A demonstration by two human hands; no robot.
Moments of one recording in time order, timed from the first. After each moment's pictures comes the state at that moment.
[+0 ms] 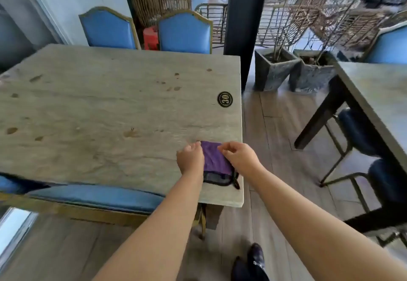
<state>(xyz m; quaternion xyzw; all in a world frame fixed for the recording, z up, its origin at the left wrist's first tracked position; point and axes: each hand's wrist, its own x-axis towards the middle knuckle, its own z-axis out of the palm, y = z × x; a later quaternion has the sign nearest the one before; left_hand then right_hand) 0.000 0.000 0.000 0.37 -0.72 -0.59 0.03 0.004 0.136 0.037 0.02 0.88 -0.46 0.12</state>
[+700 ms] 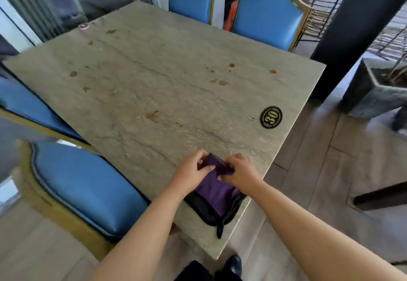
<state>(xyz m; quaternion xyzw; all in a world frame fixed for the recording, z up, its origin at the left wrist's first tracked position) -0.037 -0.003 -0.034 0.25 -0.86 -0.44 0.02 -0.141 0.141 -0.034 -0.31 0.88 -0.24 0.27</state>
